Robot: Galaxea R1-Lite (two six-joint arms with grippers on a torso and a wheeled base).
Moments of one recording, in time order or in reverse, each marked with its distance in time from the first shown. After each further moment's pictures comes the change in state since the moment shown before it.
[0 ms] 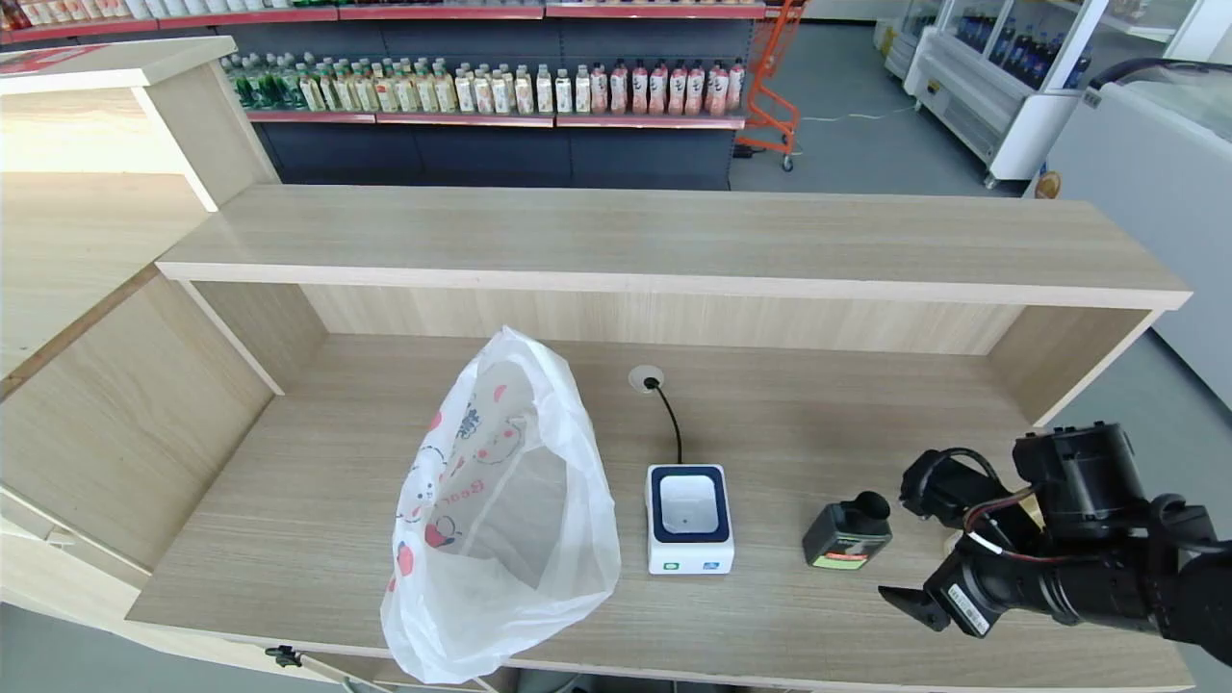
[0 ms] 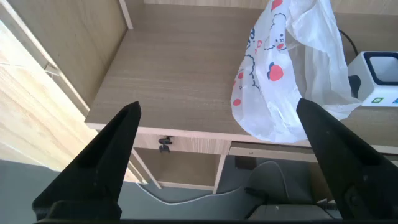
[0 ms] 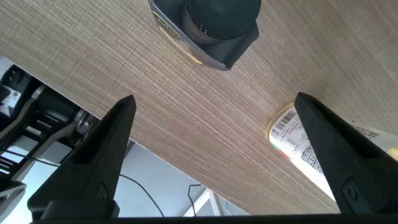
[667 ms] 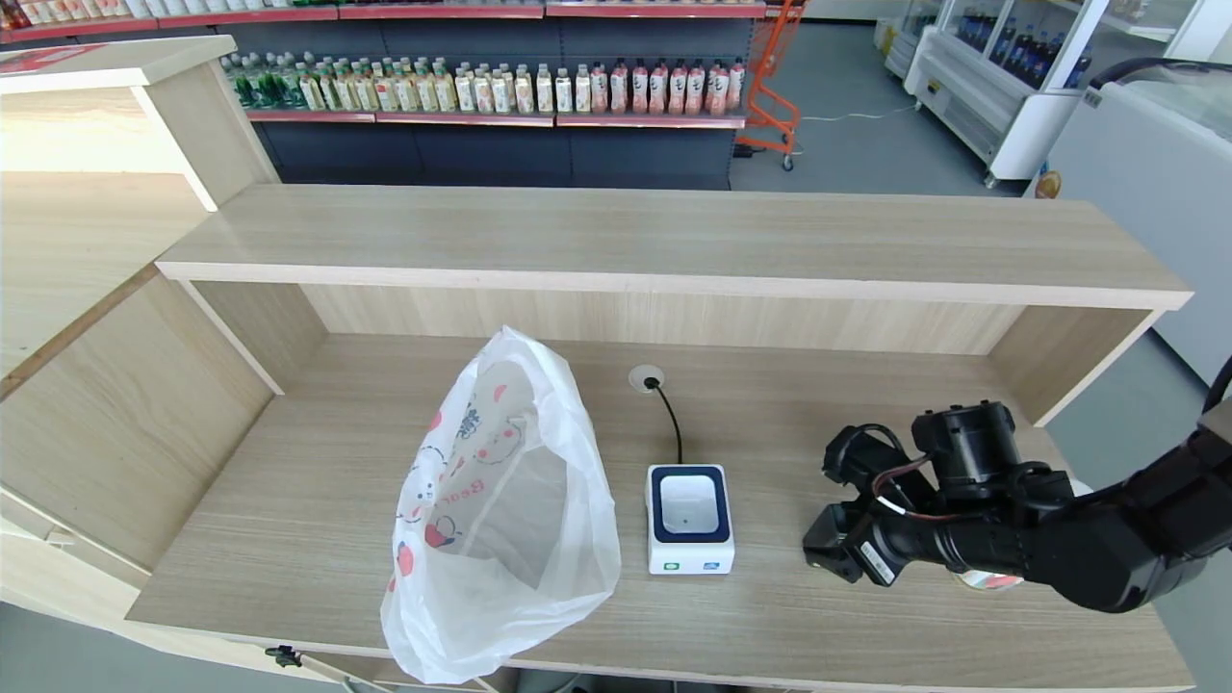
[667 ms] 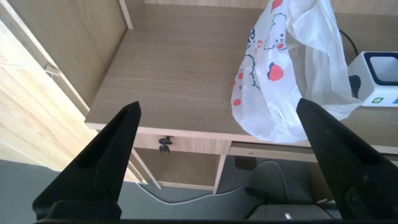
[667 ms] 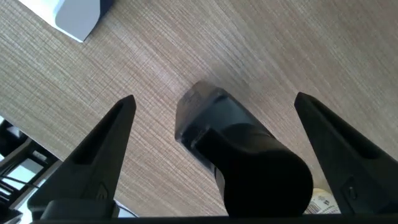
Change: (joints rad) left arm 0.000 0.000 0.000 0.000 0.000 0.000; right arm 0.063 0.240 -0.183 -0.105 0.070 0.005
